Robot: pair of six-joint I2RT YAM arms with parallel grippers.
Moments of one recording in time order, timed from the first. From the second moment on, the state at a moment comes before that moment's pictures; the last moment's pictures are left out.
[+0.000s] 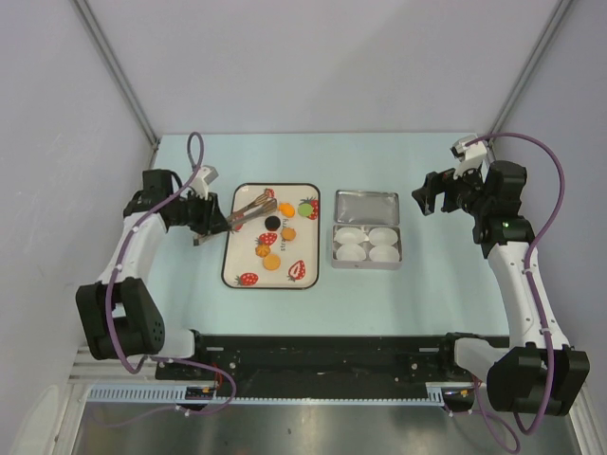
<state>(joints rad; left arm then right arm) 0.14 1.39 1.05 -0.66 0.74 0.35 -0.07 1.09 1.01 -0.28 -0.51 -0.15</state>
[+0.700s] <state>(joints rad) -0.24 1.35 1.13 -0.69 0.73 0.33 -0.07 1.09 1.01 -0.28 -0.51 -0.15</state>
